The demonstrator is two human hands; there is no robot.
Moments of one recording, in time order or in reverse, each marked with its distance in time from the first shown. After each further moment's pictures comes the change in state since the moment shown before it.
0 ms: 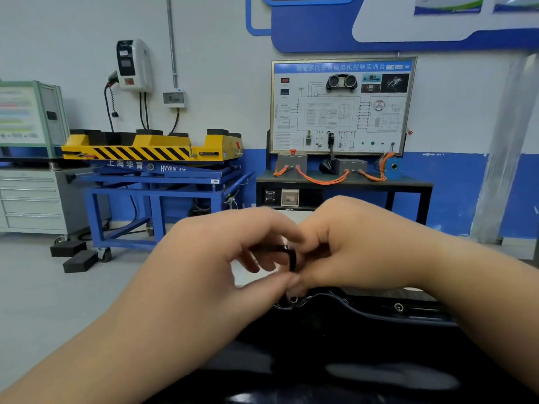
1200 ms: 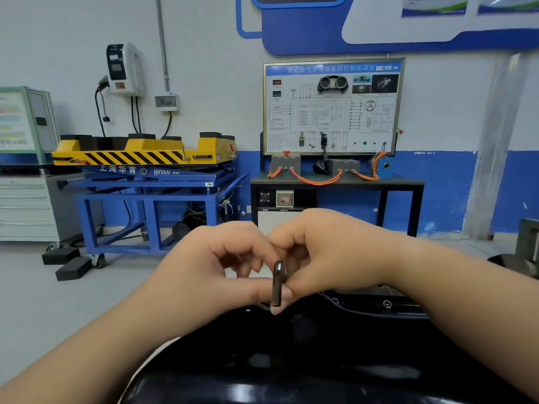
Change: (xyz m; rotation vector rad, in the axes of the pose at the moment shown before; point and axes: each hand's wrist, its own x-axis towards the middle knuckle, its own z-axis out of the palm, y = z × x) left_hand 0.001 -0.018 0.004 -0.330 -0.086 0.022; right_hand 0.005 0.007 0.009 0.100 -0.012 0.073
